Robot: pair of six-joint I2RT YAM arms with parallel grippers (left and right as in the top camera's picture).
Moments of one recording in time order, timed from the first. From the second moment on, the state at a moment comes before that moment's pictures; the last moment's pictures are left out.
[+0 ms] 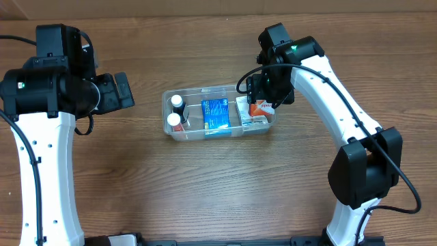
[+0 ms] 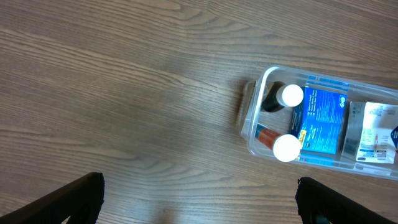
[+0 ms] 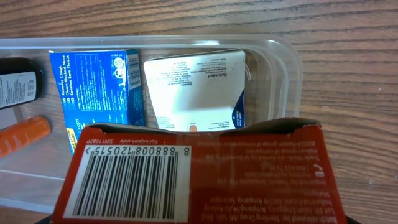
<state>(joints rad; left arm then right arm) 0.07 1.51 1.80 -1.47 0.02 -0.23 0.36 1.99 1.79 -1.22 -0.15 0.31</state>
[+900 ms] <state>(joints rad) 0.07 1.51 1.80 -1.47 0.02 -0.23 0.39 2.04 1.79 -1.23 -0.15 0.31</state>
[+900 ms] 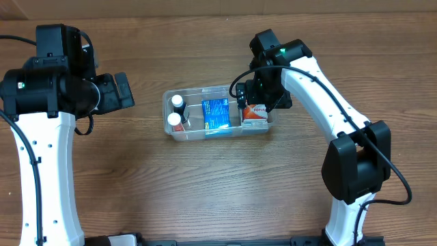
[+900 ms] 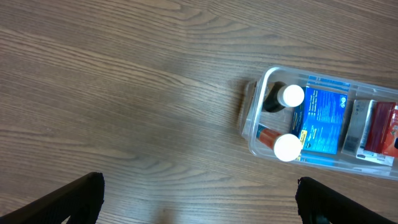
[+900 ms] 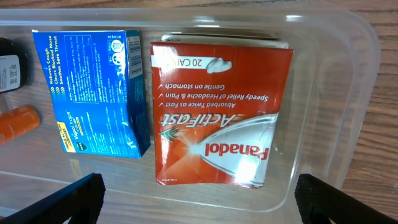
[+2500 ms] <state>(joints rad) 0.01 1.35 1.66 -1.40 0.09 -0.13 0.01 1.45 1.72 -1.24 -0.11 0.26</state>
